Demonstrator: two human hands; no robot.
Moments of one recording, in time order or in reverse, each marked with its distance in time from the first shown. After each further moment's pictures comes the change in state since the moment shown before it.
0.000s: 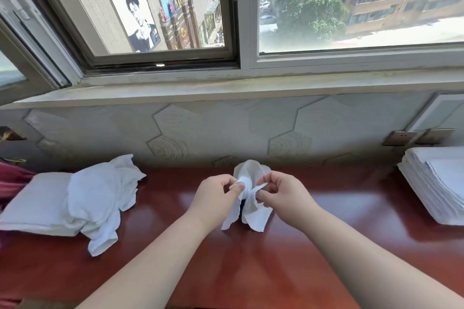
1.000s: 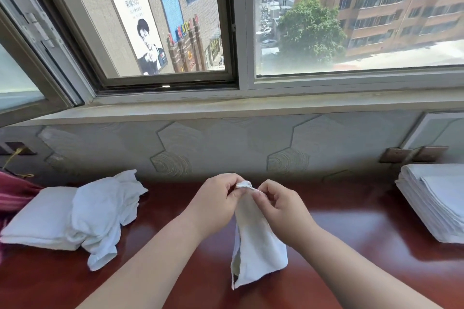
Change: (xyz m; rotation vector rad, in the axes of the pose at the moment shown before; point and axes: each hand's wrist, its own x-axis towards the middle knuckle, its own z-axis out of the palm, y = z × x) left_hand -0.016 0.058 -0.024 0.090 -0.035 0.328; right_hand -0.024 -0.006 -0.002 -0.063 0.157 -0.379
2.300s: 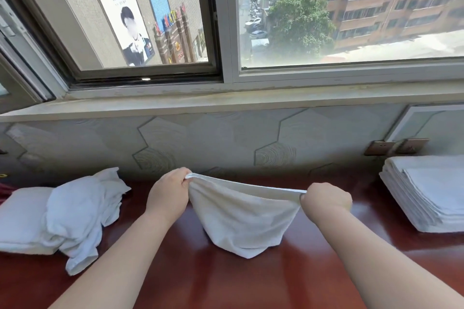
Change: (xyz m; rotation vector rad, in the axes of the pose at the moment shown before) left_hand 0.023 -0.110 -0.007 0.406 0.237 -0.248; right_hand 0.033 0.096 -0.080 -1.110 -0.084 0.712
